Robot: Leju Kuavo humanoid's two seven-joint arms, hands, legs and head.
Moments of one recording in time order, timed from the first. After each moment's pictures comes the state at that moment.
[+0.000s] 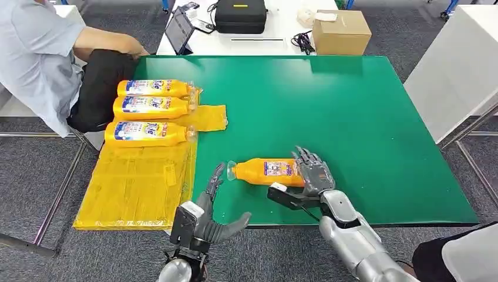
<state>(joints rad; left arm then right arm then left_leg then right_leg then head) -0.06 -0.23 -0.55 -1.25 -0.02 0.38 -0.36 -0.41 -0.14 0.56 -0.84 0.98 -0.28 -0.08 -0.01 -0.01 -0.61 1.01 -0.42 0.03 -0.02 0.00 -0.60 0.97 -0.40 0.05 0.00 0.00</state>
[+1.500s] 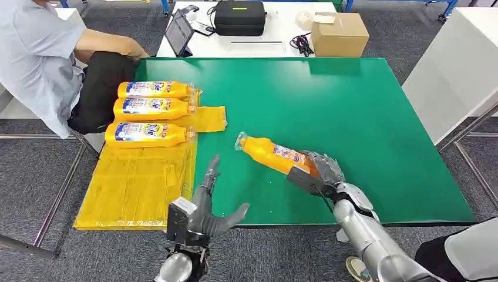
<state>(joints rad) -0.09 -0.24 -0.54 -1.25 0.10 0.44 -0.44 -0.47 -0.13 0.39 -0.72 0.59 -0.08 -0.35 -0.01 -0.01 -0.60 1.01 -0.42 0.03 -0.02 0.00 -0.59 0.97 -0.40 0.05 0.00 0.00</state>
